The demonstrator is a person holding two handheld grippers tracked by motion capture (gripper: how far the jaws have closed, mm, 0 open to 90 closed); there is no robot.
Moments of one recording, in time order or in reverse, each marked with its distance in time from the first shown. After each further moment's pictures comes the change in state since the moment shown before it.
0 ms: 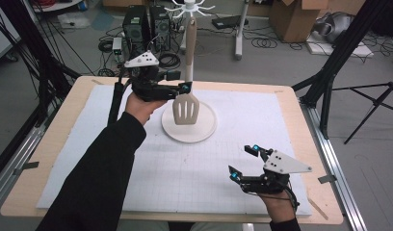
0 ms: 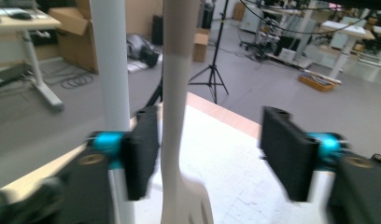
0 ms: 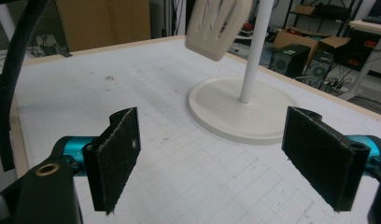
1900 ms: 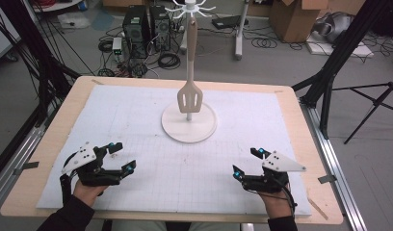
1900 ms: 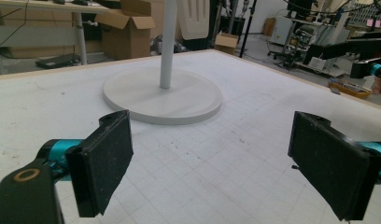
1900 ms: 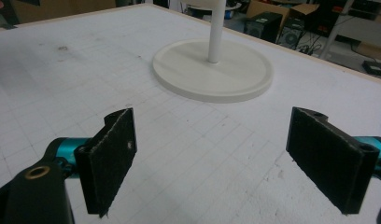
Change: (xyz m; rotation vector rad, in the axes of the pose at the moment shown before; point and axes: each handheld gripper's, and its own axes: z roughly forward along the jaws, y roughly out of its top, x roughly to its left) left arm -0.019 -0.206 -0.139 -0.071 0.146 -0.053; right arm -0.013 -0.029 0.007 0.097 -0.118 0.048
